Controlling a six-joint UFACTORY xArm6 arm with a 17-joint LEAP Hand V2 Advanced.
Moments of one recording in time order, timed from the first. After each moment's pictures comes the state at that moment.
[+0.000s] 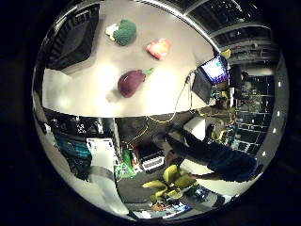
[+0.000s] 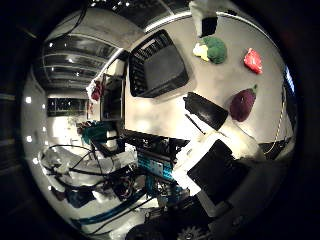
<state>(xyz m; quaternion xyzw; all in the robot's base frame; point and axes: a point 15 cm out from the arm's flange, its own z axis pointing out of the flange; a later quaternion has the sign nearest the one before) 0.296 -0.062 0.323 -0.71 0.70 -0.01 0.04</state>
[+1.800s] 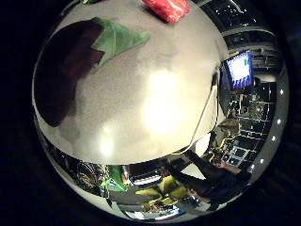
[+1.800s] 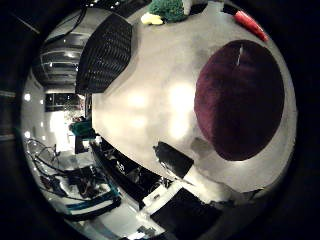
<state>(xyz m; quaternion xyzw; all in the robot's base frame) 0.331 -0.199 0.052 -0.73 0.68 0.01 0.01</state>
